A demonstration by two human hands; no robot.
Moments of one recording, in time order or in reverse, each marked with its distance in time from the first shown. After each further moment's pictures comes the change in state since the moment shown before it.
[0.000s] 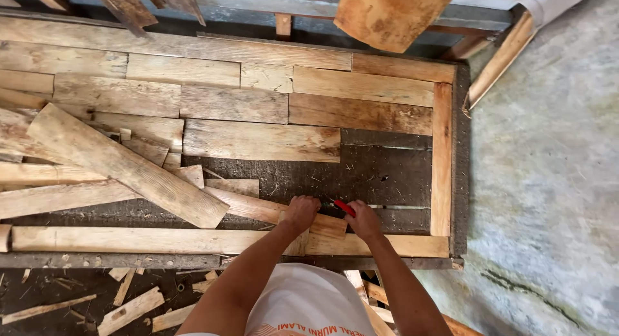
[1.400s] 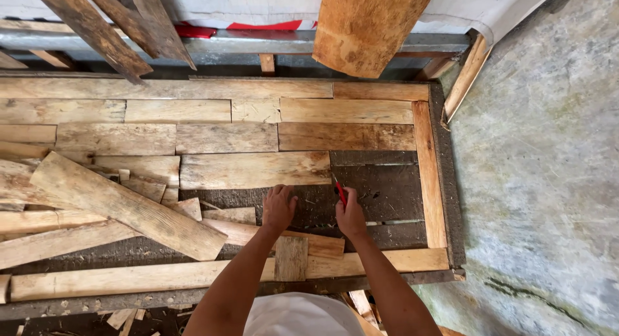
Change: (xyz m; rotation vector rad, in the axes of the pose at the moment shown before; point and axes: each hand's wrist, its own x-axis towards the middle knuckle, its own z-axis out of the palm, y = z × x) left_hand 0.011 -0.018 -0.088 -0.116 0.471 -0.200; right_hand 0.046 -0.059 -0.019 0.329 0.275 0.147
